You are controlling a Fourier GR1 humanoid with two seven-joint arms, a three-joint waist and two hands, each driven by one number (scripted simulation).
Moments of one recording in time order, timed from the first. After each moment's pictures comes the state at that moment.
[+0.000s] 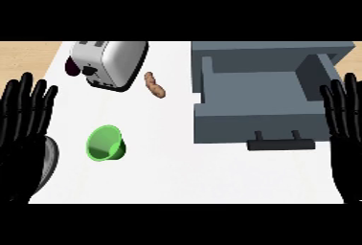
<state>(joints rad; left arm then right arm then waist) -0.01 0.10 0.00 -2.10 0.04 0.00 0.03 -0.01 -0.10 0.02 -2.10 0.02 -0.05 -0.01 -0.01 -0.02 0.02</state>
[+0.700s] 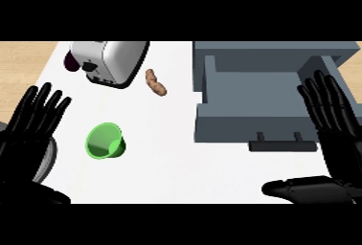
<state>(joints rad) 0.01 0.20 0.13 -1.88 0.45 -0.28 0.05 -0.05 -0.16 0.02 -2.04 -0.08 0.07 0.09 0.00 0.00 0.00</state>
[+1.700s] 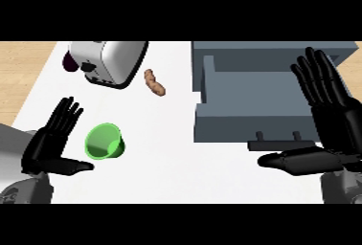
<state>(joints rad) -0.13 0.24 0.22 -1.18 0.21 -0.38 -0.31 -0.22 -0.16 -0.04 -1.91 -0.07 0.11 0.10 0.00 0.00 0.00</state>
